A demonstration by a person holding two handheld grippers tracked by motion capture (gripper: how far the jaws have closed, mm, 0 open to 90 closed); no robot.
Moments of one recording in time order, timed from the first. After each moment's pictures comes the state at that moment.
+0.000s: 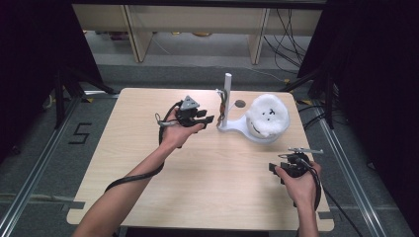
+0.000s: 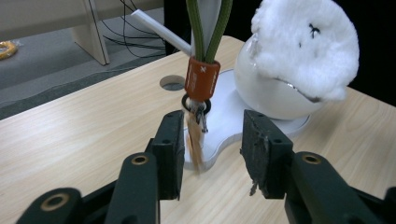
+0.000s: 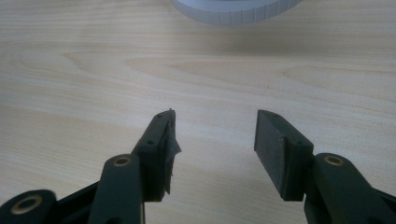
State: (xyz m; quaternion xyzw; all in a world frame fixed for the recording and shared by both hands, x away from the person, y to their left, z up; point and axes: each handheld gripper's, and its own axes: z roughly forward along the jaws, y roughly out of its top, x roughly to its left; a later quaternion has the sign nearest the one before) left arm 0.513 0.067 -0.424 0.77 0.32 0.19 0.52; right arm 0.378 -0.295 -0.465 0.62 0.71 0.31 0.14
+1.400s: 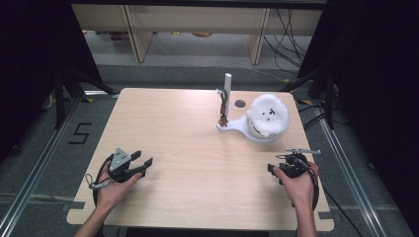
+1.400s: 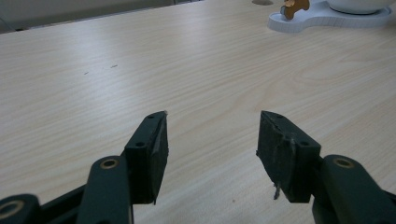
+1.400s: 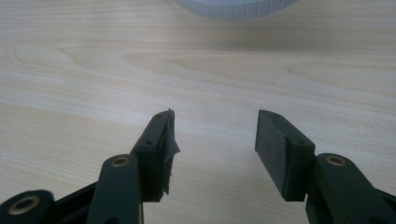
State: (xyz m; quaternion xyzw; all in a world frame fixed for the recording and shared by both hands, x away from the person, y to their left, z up) left arm 0.377 0.240 -0.519 0.71 0.42 0.26 0.49; right arm 0.379 -0.290 -0.470 0.62 0.71 0.31 0.13
